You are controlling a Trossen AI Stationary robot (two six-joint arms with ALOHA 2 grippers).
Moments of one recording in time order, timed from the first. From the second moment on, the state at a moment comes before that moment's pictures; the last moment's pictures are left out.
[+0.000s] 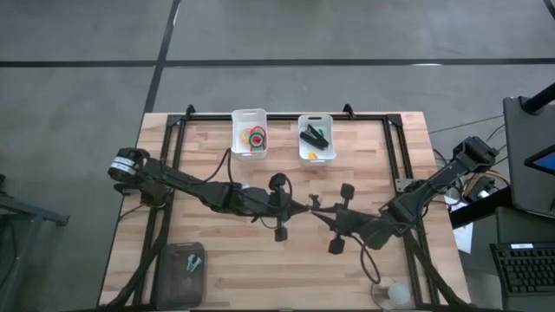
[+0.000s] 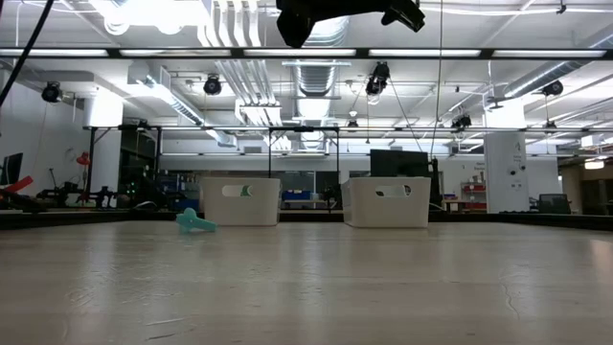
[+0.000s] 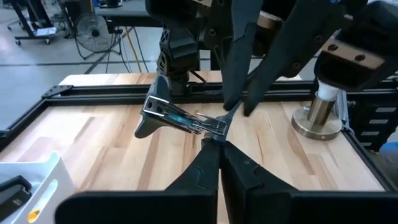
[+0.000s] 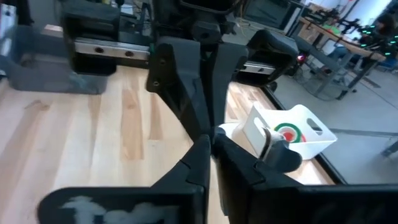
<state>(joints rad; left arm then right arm) -0.25 1.65 1.17 0.24 -0.28 -0.05 0.62 1.34 0.93 -0.06 0.89 0.12</state>
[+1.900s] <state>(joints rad) -1.22 1.44 1.17 -0.99 -0.49 -2.16 0.63 1.33 0.82 -0.14 0.86 0.38</state>
